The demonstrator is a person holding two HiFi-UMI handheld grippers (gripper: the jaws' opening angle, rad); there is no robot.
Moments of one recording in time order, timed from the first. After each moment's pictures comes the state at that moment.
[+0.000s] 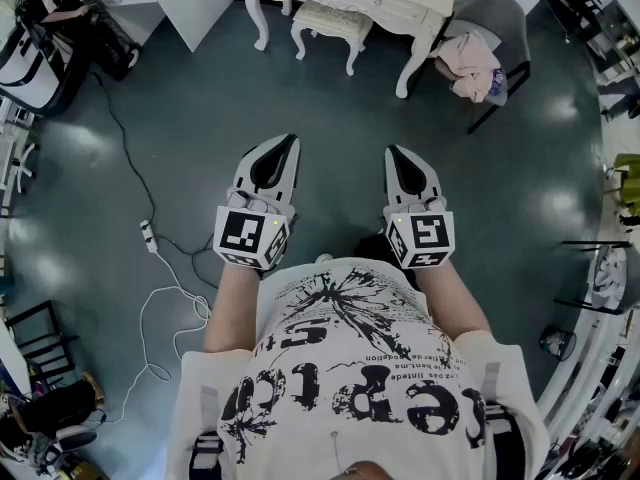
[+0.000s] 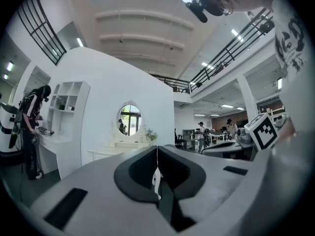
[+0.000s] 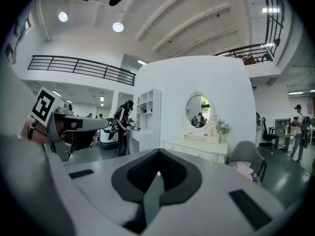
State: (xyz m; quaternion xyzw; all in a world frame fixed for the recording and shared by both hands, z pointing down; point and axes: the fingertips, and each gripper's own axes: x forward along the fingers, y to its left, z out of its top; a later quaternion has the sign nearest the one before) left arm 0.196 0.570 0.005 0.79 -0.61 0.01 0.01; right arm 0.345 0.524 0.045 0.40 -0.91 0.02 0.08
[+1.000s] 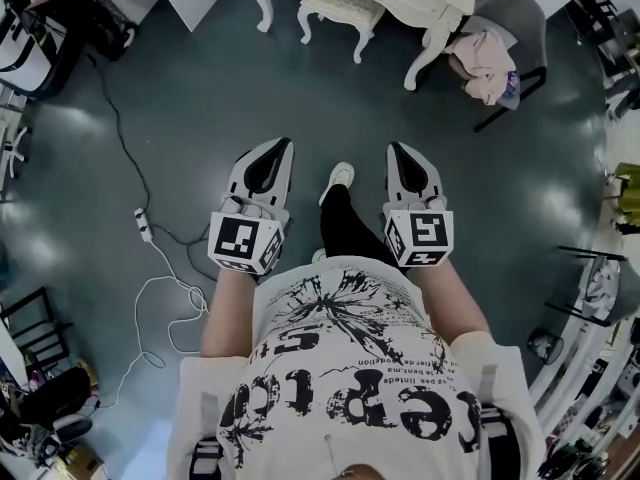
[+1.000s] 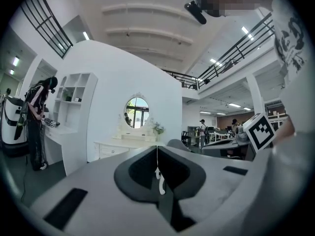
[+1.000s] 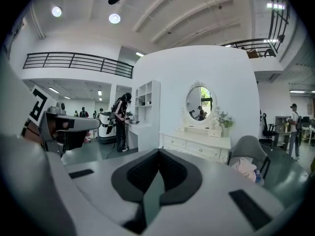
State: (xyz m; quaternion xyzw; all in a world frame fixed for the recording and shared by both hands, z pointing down) left arm 0.147 0.521 0.052 0.77 -0.63 0.01 0.05; right arm 0.304 0.456 0.087 0.40 -0.91 0.04 0.11
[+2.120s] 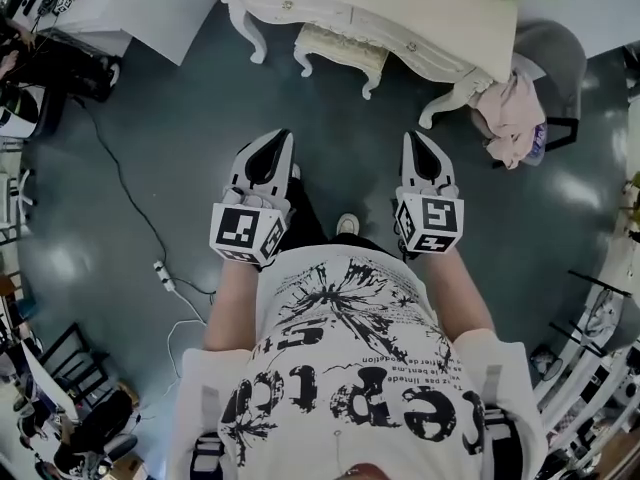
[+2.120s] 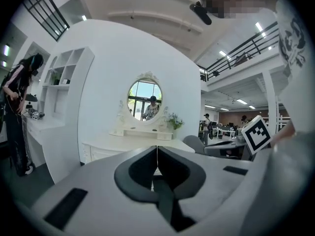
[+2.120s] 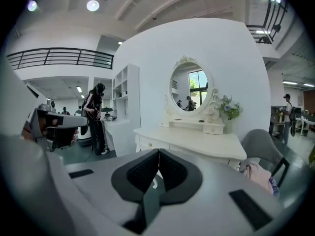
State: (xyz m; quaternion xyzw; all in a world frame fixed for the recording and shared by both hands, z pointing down) left arm 0.010 0.110 0.090 0.78 -0.62 0.04 0.10; right arm 0.197 0.040 0.136 0.45 -0.88 0.09 0.15
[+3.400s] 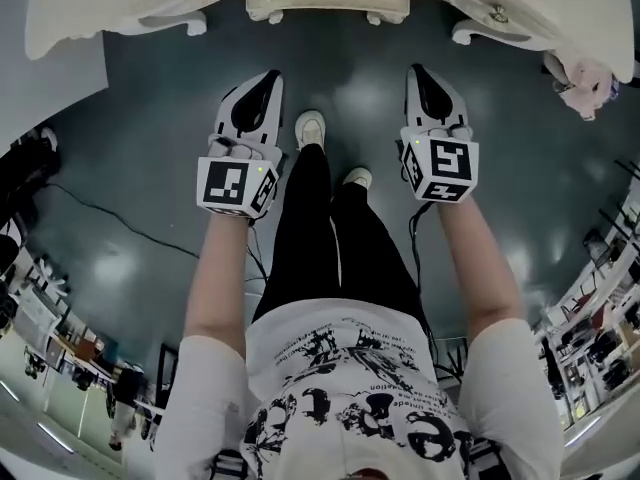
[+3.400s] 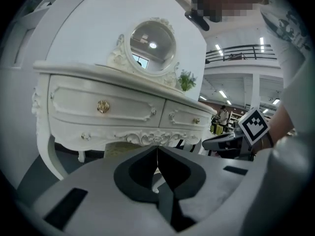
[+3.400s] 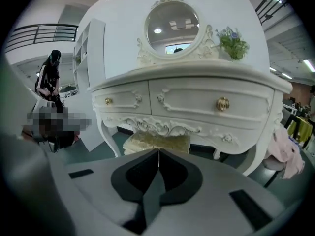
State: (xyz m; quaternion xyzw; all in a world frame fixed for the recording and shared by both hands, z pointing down) left arm -0.113 -0.191 0.436 0.85 -0.47 0.11 0.20; right arm 0.083 -0.196 0.465 0.55 -0.77 0.21 0.24
